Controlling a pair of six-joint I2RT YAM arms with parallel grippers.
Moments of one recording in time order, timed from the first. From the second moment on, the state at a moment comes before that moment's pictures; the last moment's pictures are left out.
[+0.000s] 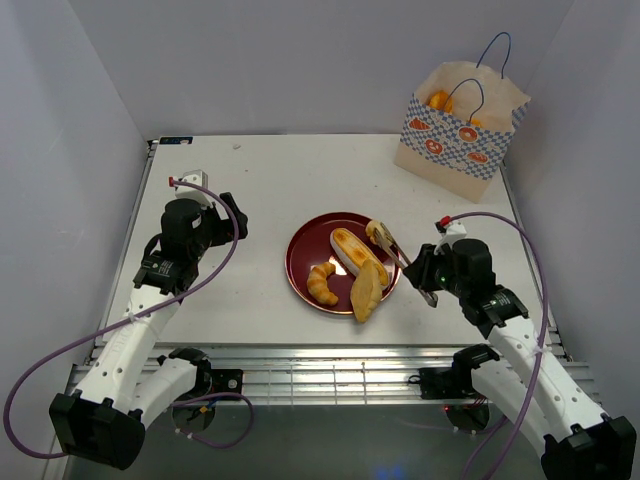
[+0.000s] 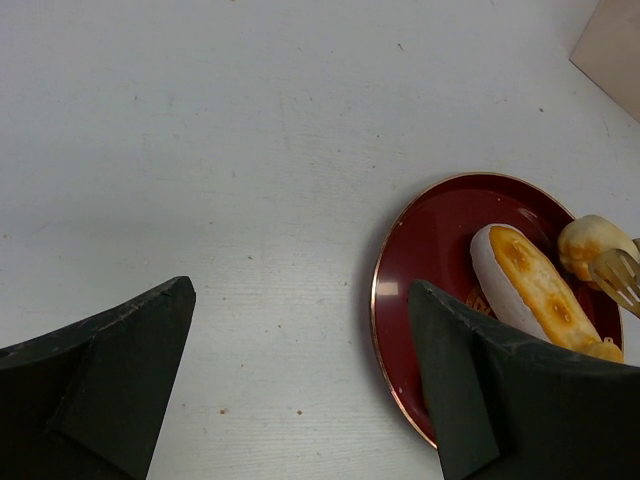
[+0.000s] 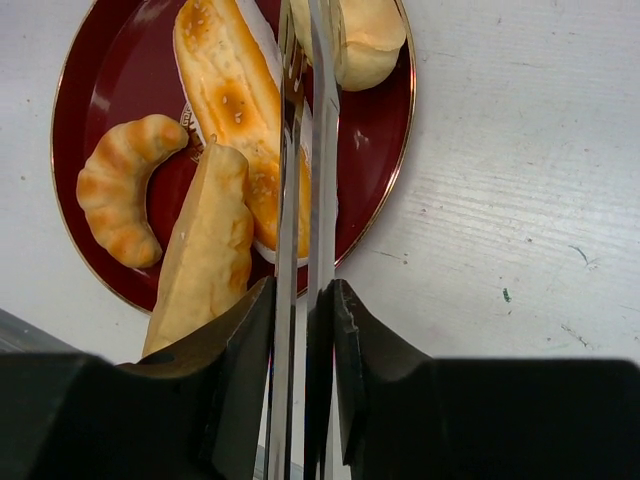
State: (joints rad) left arm -0.25 0.92 0.85 -0.34 -0.10 -0.34; right arm 0.36 0.70 0.51 -0.36 -0.17 0.30
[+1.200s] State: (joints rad) left arm -0.26 0.89 0.85 -0.34 -0.09 -0.34; right arm 0.29 1.16 1.54 -0.34 0.10 0.23
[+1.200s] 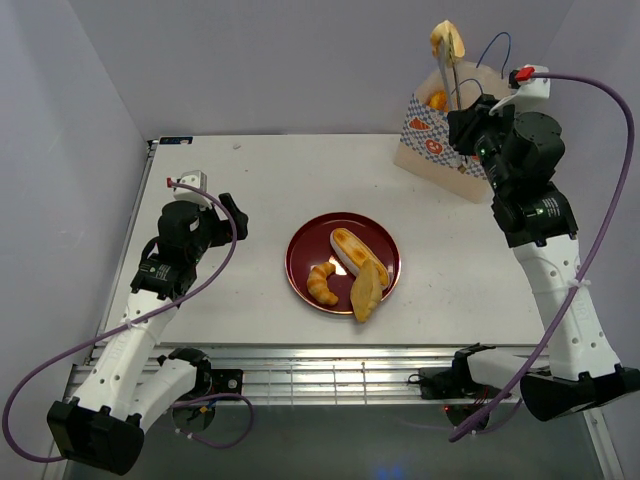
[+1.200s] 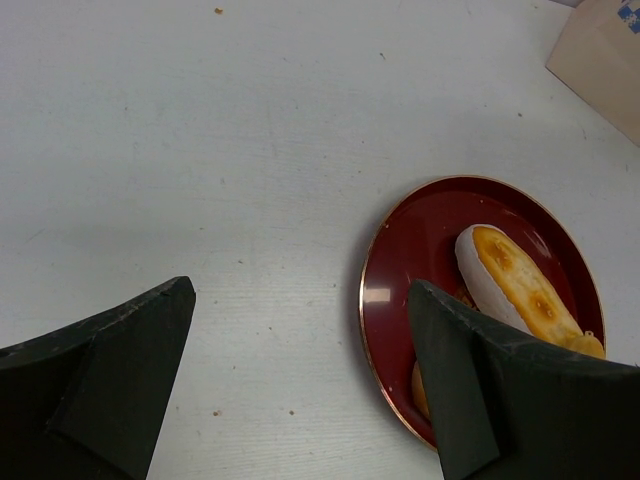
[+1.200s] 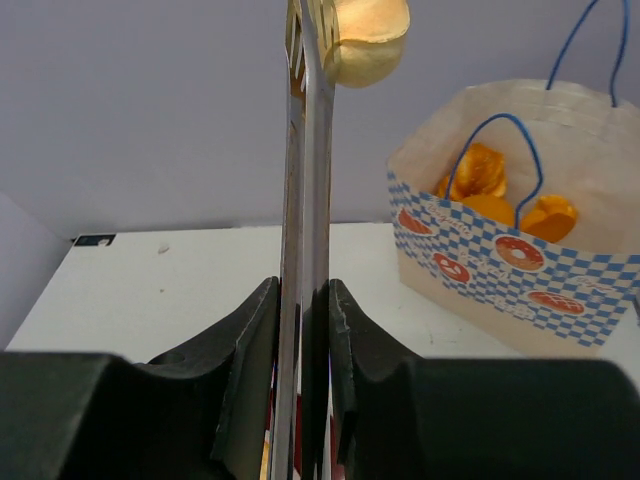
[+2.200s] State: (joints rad) left arm -0.26 0.89 0.85 -0.34 -0.05 -0.35; right arm -0.17 1.35 1.56 -0.38 -0.12 0.35
